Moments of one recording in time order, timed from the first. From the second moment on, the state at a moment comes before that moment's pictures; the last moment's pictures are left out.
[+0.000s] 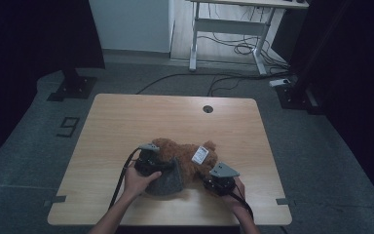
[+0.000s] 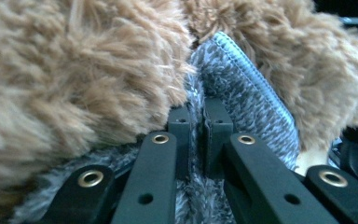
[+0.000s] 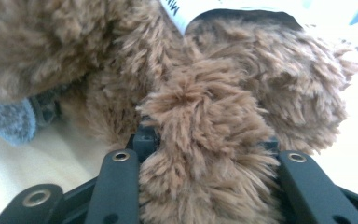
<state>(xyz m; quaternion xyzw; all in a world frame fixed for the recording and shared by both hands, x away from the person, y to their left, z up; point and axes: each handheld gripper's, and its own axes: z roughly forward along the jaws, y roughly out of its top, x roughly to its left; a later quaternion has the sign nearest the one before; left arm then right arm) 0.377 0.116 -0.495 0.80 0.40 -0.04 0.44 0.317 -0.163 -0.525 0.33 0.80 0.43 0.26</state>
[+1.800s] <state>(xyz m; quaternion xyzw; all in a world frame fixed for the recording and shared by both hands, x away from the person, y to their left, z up) 0.383 0.172 -0.466 0.77 0.45 0.14 0.44 0.335 -0.183 -0.548 0.37 0.76 0.48 0.21</state>
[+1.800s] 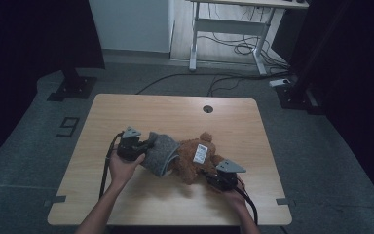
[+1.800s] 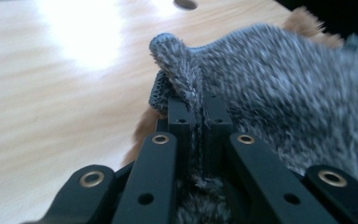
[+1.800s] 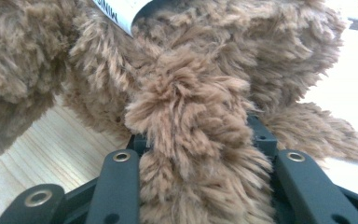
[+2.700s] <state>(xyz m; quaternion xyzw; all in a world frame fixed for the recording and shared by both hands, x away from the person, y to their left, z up) 0.371 0.084 -0.387 0.78 0.32 0.08 0.53 0.336 -0.185 -0.548 0.38 0.76 0.49 0.20</state>
